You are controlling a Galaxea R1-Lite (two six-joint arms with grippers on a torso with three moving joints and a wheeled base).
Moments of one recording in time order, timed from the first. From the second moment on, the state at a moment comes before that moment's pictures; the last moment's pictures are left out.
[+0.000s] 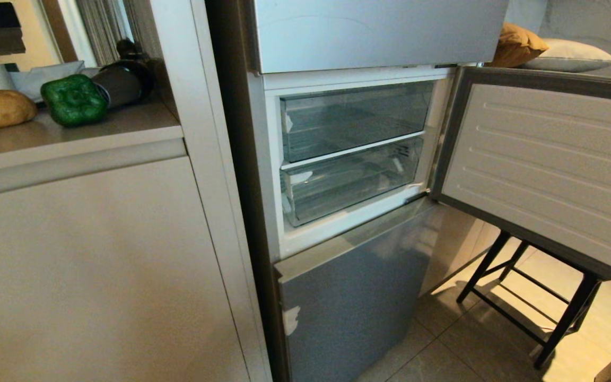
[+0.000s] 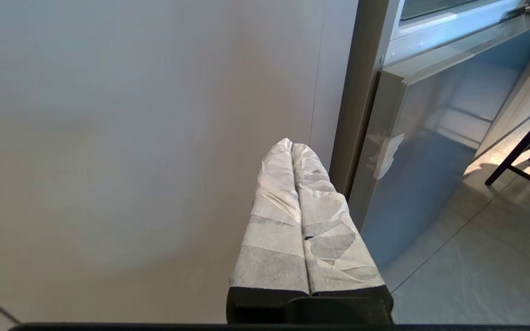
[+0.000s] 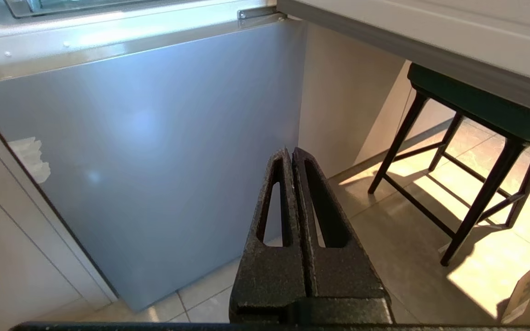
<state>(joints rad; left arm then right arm) 0.00 0.00 0.00 -0.02 0.00 -0.01 0.00 0.00 0.00 0.01 0.00 0.03</state>
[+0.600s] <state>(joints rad) 0.00 0.00 0.00 -0.02 0.00 -0.01 0.00 0.00 0.00 0.01 0.00 0.03</state>
